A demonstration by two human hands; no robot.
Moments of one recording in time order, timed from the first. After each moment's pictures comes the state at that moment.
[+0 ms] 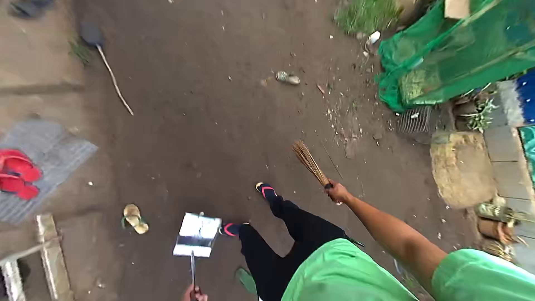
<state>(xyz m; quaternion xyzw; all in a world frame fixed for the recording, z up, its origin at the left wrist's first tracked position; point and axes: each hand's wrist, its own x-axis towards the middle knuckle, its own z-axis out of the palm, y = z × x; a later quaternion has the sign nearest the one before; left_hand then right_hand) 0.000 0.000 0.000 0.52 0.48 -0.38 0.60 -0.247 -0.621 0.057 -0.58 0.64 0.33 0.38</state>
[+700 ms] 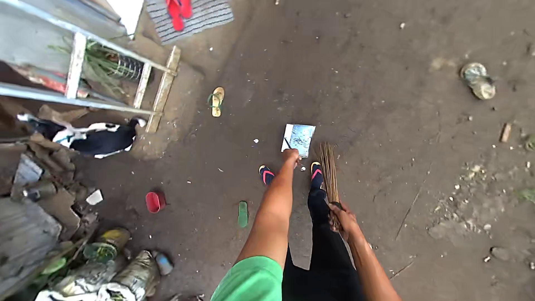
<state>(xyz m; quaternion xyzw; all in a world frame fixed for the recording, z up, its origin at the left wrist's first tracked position) 0.102 -0.293 -0.158 0.67 0.42 -0.46 0.41 -0.119 -0.436 -0.035 -0.45 0.61 0.33 0.56</state>
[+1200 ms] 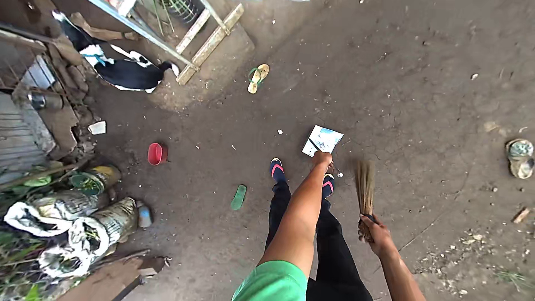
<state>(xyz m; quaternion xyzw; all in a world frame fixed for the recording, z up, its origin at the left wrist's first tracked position) 0.115 -0.260 -0.138 0.60 0.47 -0.44 0.47 -0.073 -0.456 -0.045 -0.59 0.57 0.35 0.45</state>
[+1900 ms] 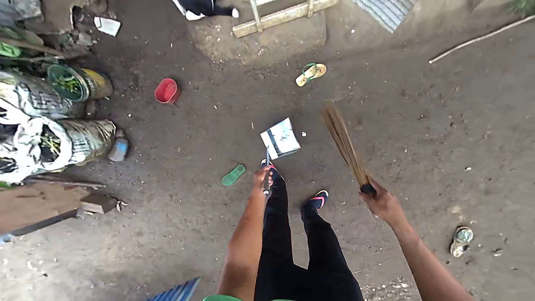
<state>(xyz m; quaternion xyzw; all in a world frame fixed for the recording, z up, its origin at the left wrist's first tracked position) -0.095 0.056 -0.118 0.17 0.71 -0.04 0.68 0.120 -0.267 0.012 -0.87 -0.04 0.48 0.11</state>
